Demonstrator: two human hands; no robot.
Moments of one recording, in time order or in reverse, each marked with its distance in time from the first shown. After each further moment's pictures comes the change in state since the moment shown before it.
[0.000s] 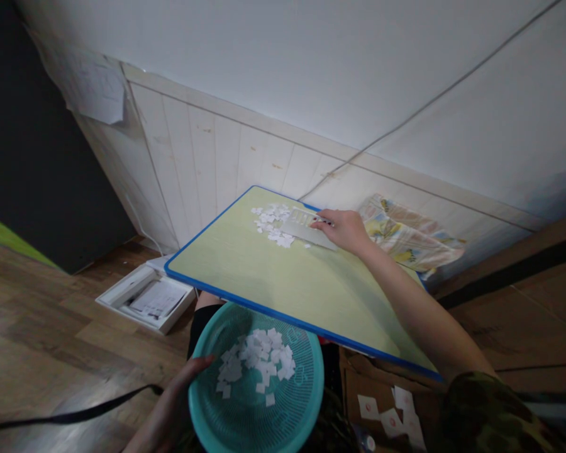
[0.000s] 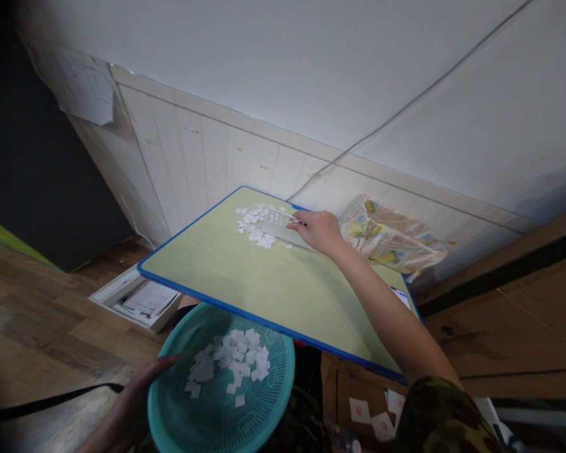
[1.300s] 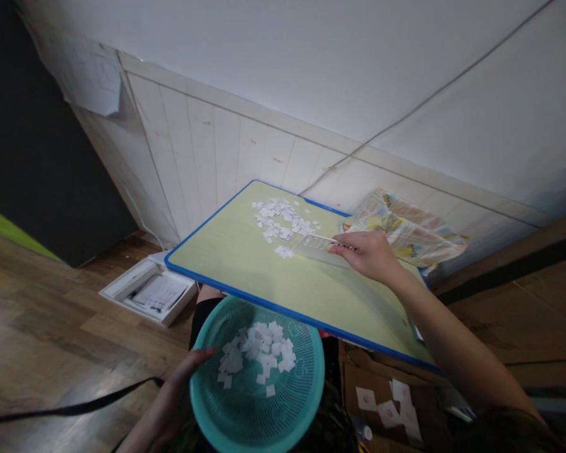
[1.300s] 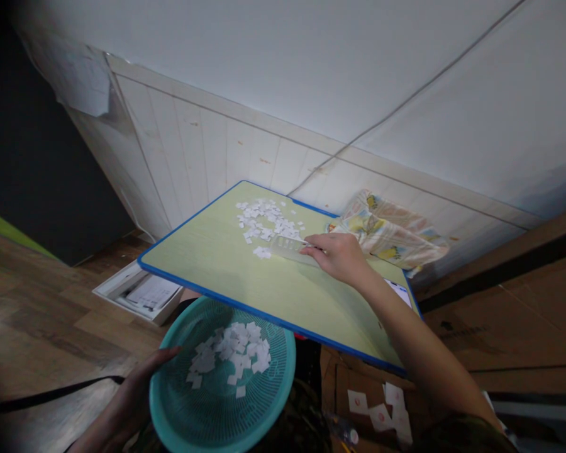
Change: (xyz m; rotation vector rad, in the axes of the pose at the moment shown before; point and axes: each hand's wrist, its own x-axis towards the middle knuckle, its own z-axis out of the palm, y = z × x) left_hand -0.007 0.006 0.008 0.038 -0.017 0.020; right_hand -0.072 -0.001 -0.029 0.053 0.102 -0.262
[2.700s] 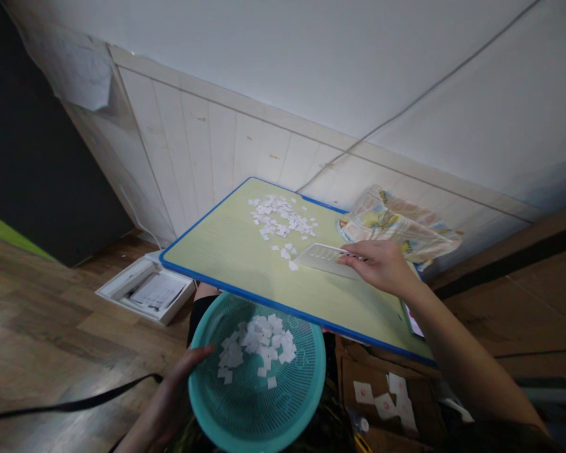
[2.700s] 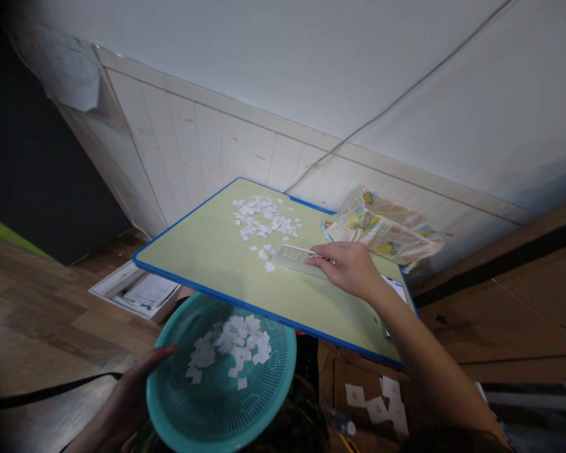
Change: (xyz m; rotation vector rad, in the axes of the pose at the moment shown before) left_hand -0.005 -0.001 0.003 0.024 0.022 0.002; right_hand -0.026 -0.014 -0.021 0.104 0.012 0.027
